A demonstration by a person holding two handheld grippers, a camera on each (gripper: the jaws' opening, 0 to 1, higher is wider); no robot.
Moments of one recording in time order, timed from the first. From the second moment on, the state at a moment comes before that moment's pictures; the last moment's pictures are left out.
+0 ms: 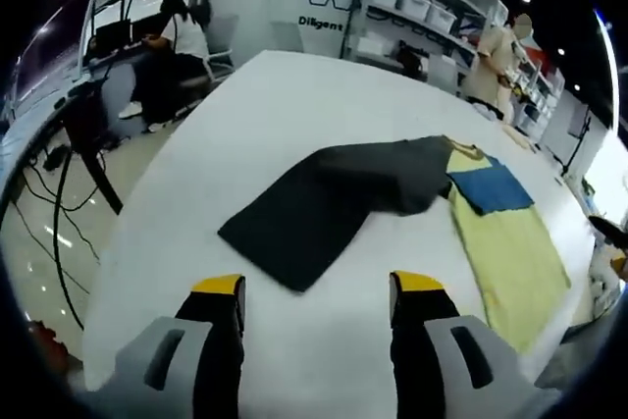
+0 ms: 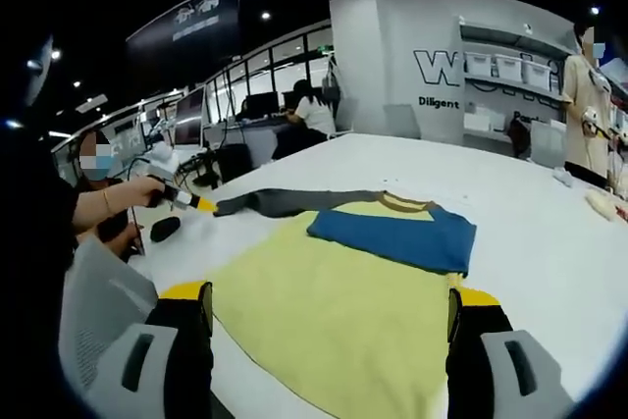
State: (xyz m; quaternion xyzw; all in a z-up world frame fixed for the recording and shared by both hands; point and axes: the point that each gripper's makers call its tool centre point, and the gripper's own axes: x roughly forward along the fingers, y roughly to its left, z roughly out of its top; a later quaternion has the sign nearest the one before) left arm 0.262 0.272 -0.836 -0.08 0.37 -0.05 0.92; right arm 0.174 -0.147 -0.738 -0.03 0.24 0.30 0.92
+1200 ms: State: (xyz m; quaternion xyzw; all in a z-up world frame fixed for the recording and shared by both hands) left arm 0.281 0.295 -0.857 -0.04 0.38 0.03 0.92; right arm 0.163 -0.153 -0.747 -0.03 0.26 0.29 0.92
